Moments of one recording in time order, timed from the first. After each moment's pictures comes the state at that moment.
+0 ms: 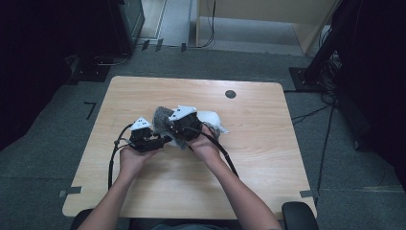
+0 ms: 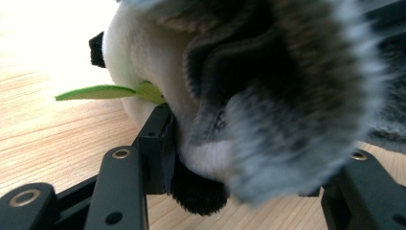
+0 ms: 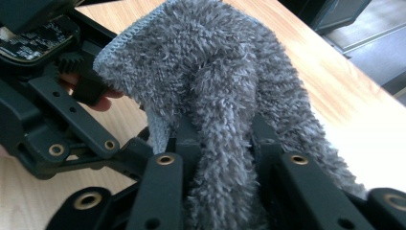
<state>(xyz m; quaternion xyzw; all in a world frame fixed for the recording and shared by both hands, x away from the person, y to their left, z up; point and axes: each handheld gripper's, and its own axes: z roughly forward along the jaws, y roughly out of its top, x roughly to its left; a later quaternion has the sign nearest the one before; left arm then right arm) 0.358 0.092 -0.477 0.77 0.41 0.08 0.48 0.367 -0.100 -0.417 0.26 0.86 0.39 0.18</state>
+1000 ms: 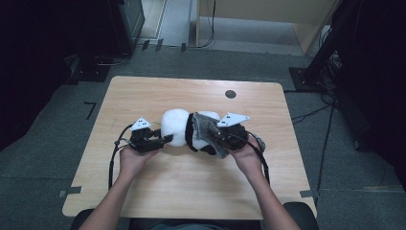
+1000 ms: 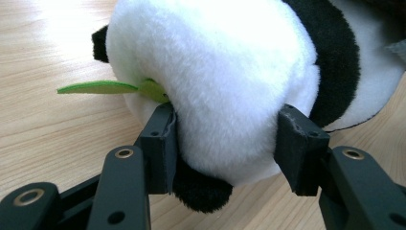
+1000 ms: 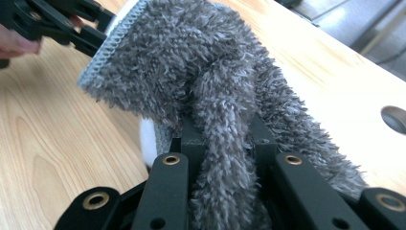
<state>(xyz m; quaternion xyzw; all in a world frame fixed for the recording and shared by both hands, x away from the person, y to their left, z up) 0.358 0.093 -0.479 0.77 0.41 0.08 0.48 0.325 -0.227 -0.409 0.33 0.84 0.39 0.19</state>
